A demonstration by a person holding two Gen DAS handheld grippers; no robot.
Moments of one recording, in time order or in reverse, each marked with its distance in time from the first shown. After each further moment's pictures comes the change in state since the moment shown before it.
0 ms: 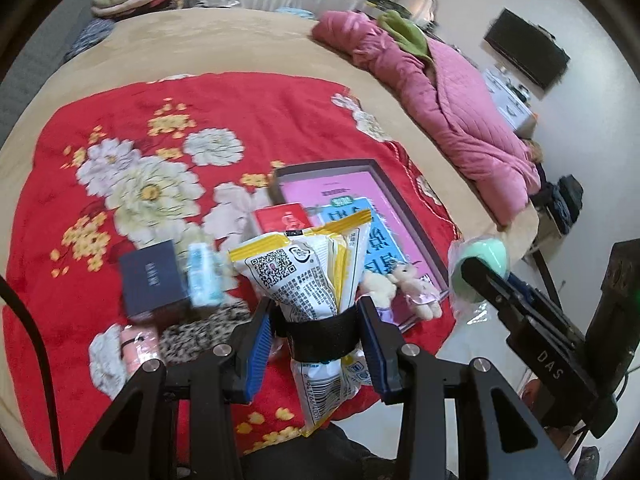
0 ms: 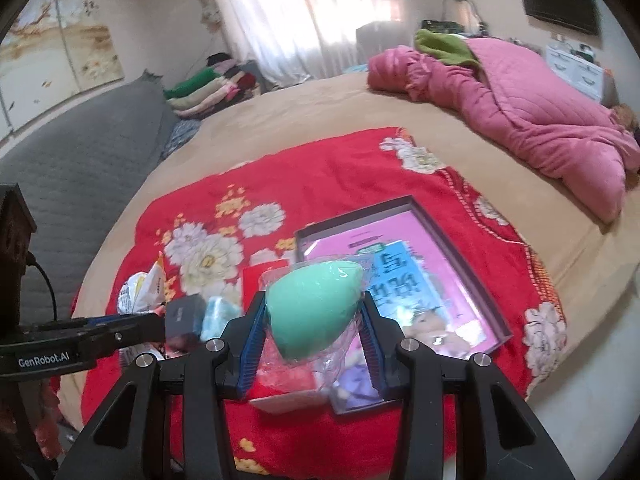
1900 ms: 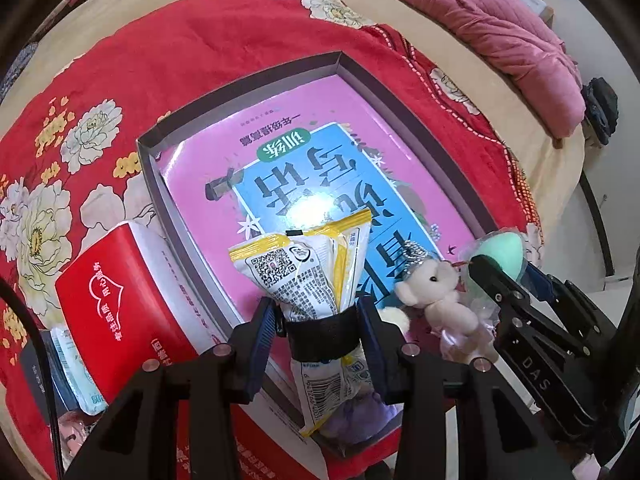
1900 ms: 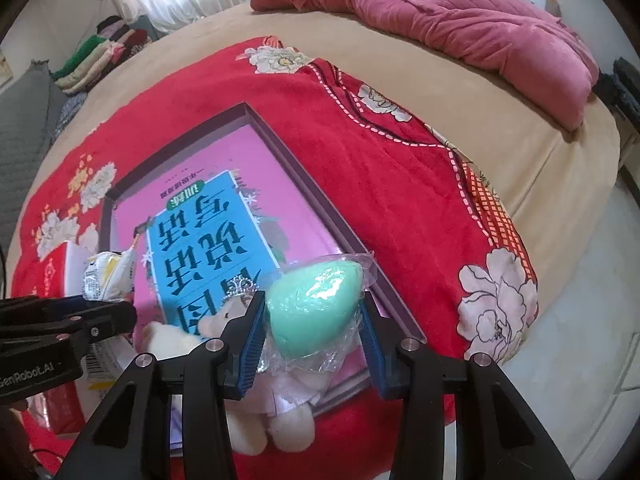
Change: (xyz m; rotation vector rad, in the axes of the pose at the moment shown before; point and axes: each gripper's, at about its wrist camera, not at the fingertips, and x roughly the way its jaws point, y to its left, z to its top) left arm 0.217 -0.085 0.040 0.187 0.328 0.138; right arm 0.141 -0.151 -0.027 0.162 0.284 -0.264
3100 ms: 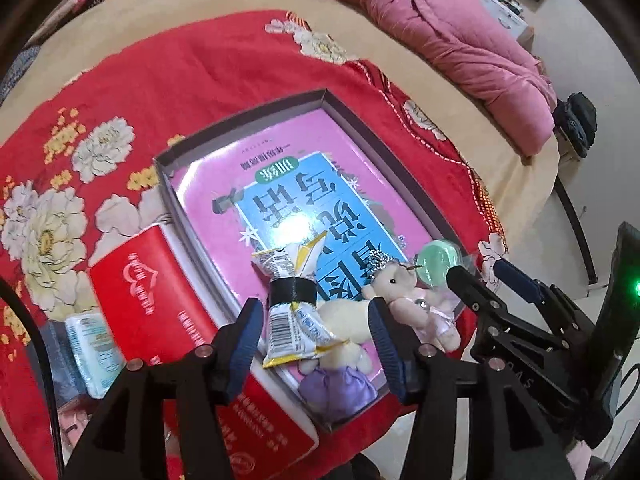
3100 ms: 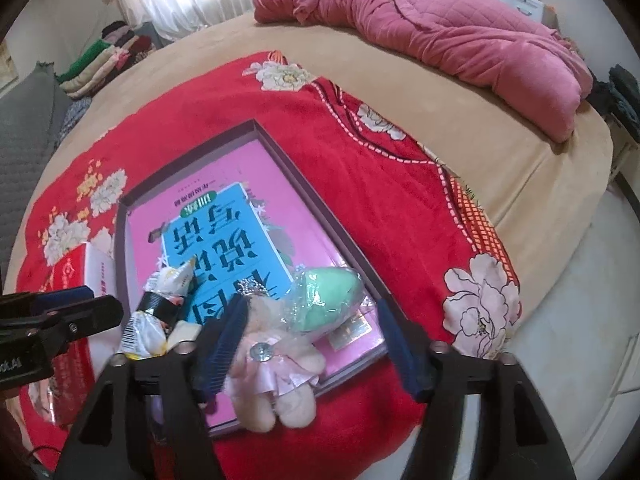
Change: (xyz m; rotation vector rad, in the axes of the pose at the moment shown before) left arm -0.054 0.004 -0.017 0.003 -0.105 -0.063; right arm -0.041 0.004 -0.003 0.002 -0.064 0.010
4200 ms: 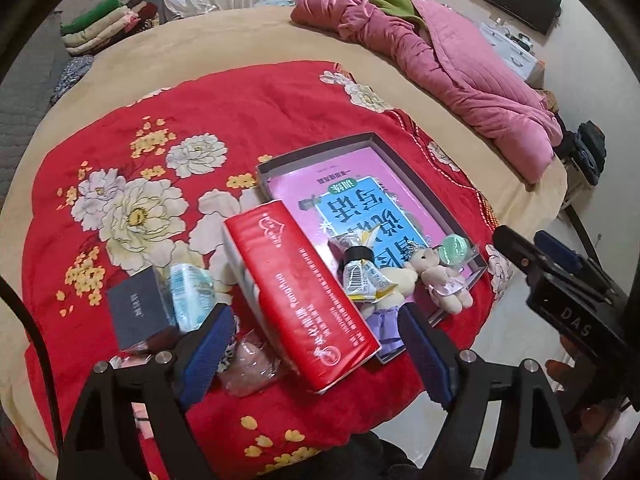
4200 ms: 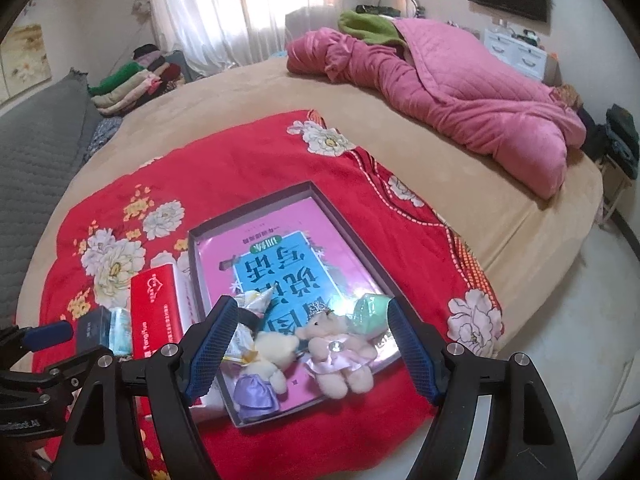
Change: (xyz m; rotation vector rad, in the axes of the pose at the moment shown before) left arm -0.099 0.046 -0.069 -0.059 -0.167 0.092; right arm -0.102 0.062 -0.008 -0.080 -0.173 0.013
